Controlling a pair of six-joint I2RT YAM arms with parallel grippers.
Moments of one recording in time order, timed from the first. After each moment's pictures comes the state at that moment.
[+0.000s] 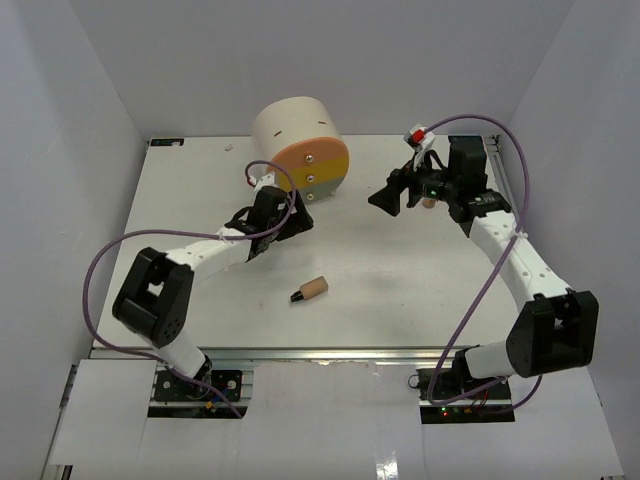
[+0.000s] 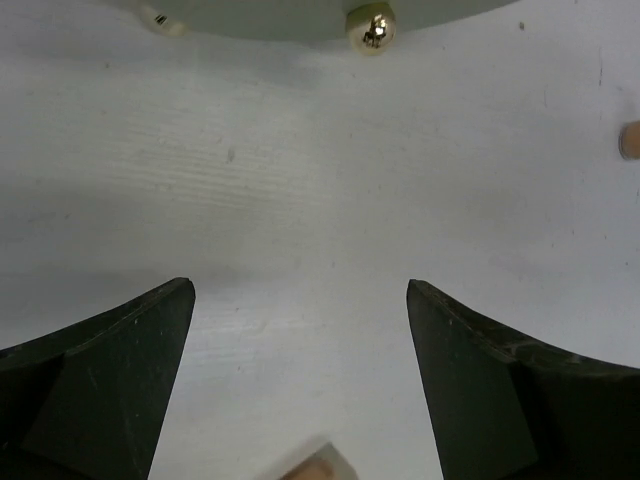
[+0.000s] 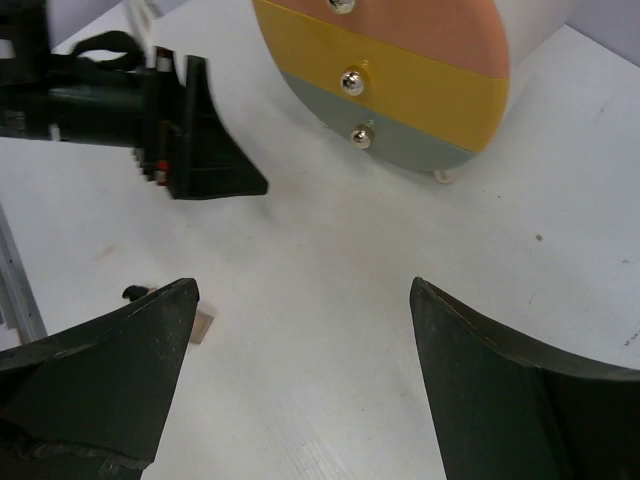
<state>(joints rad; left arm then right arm) -0.52 1.59 0.96 -0.01 -0.14 -0.71 0.23 1.41 1.19 -0.17 -0.75 -0.09</state>
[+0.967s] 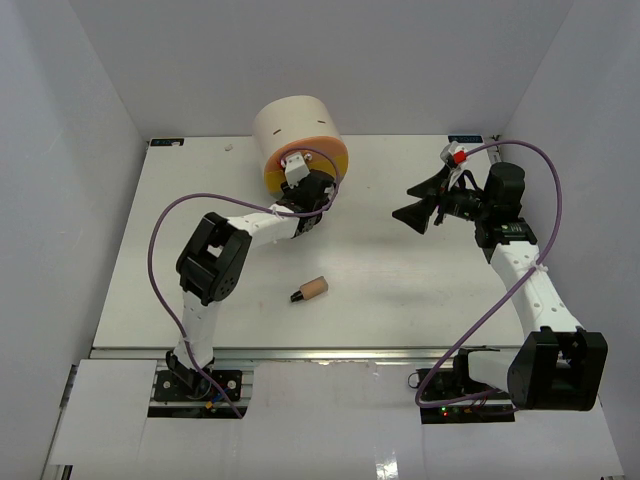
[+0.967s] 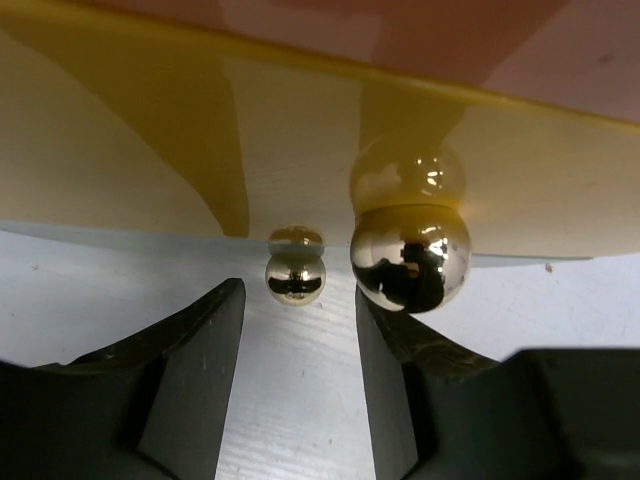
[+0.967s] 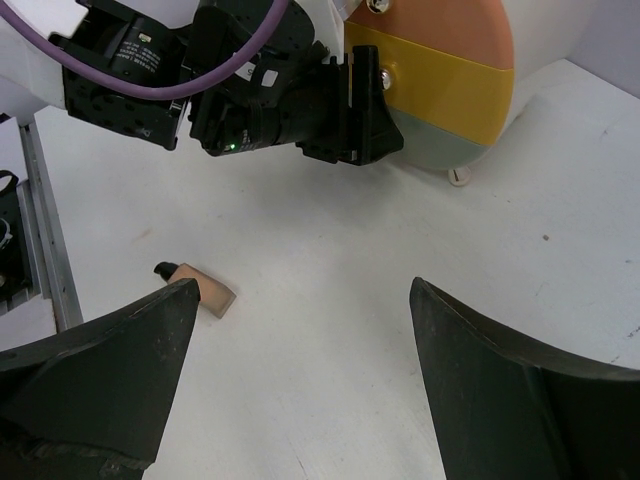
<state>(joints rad) -0.63 2.08 1.44 0.04 -0.66 -0.76 0.03 1.20 0.94 0.01 -1.05 -0.05</state>
